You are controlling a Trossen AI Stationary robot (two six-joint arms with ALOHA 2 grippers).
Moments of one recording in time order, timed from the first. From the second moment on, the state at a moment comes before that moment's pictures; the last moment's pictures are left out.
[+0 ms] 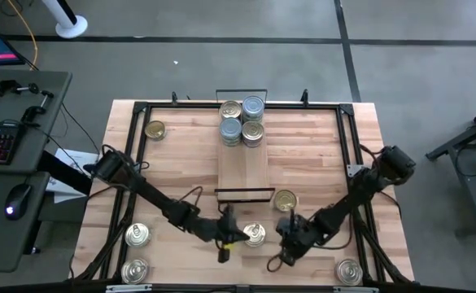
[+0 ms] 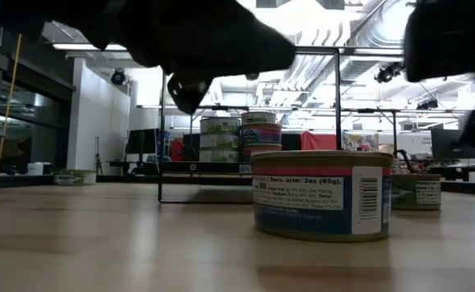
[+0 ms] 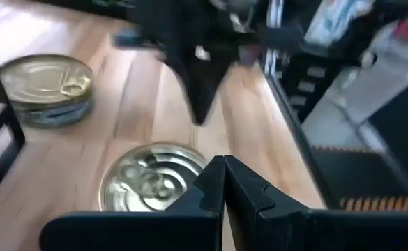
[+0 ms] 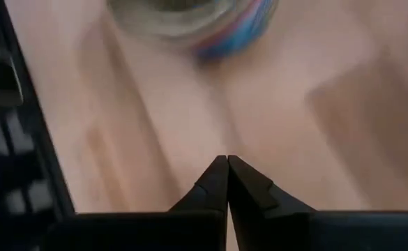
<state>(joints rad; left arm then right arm) -0.53 1.93 0.97 0.57 -0.33 -0.39 0.69 1.74 0.93 -0.24 0.14 1.17</state>
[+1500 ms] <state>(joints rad) -0.61 2.03 0.99 0.27 -0.45 -0.57 0.55 1.75 1.09 -0.09 0.22 0.88</state>
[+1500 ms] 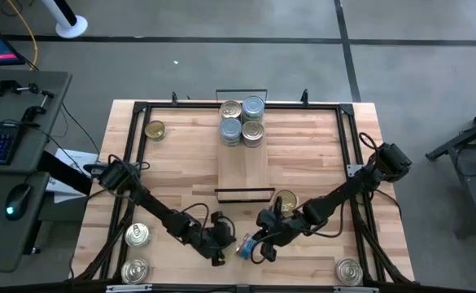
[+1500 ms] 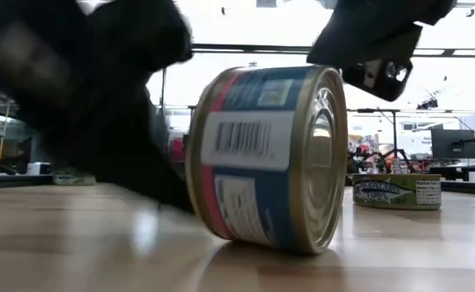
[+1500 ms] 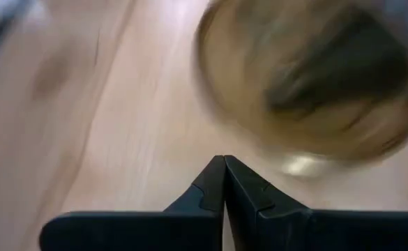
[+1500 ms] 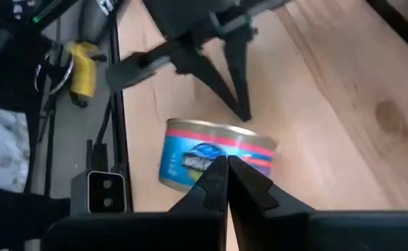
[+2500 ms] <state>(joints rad) -0.88 1.75 0.82 -0.03 -0.74 -1.28 0.48 2.15 1.86 -0.85 -0.08 -0.30</state>
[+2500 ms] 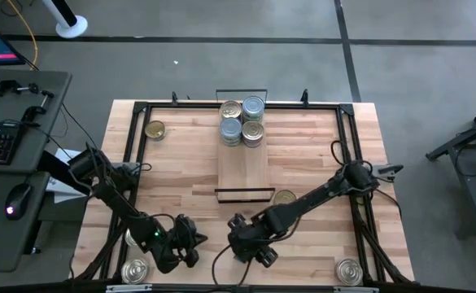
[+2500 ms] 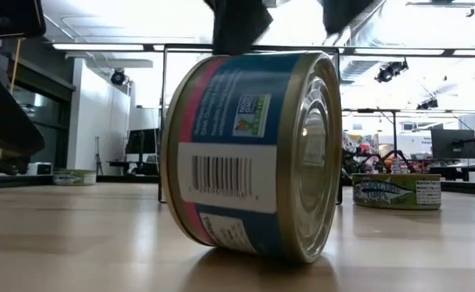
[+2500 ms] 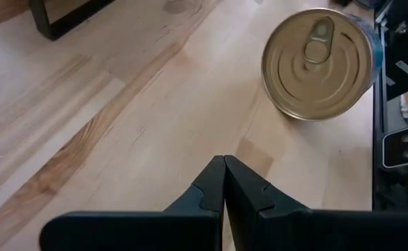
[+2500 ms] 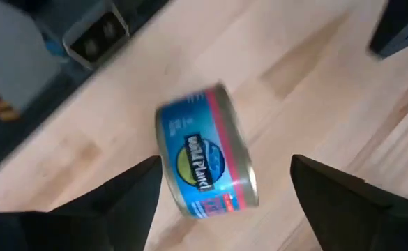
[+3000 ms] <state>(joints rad) -0.87 1.74 0.82 -0.04 -0.77 -1.26 0.47 2.23 1.86 -0.88 -0.03 -0.32</state>
